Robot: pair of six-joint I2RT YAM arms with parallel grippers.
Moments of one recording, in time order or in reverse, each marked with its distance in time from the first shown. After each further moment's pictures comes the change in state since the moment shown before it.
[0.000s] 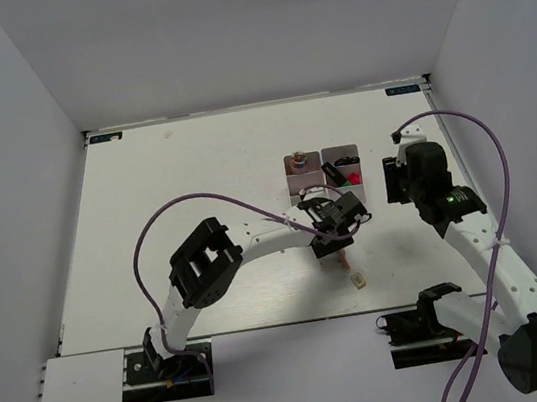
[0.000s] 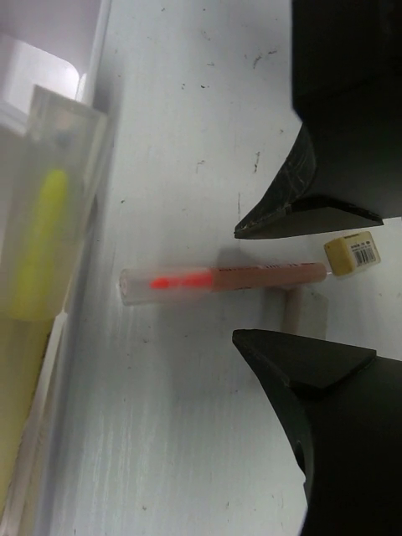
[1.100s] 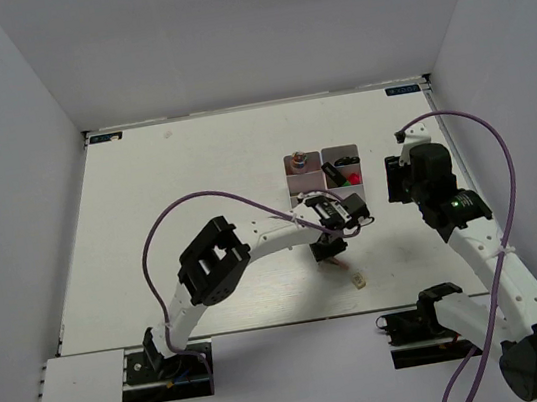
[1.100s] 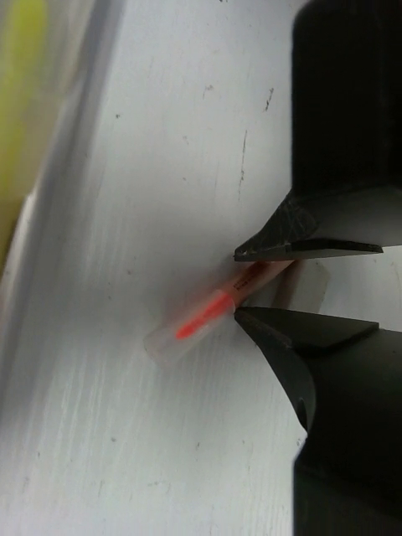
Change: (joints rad) left arm -0.004 0.083 0.119 -0.220 0.000 -0.044; right arm 0.000 -0.045 0.000 0.000 0.000 0.008
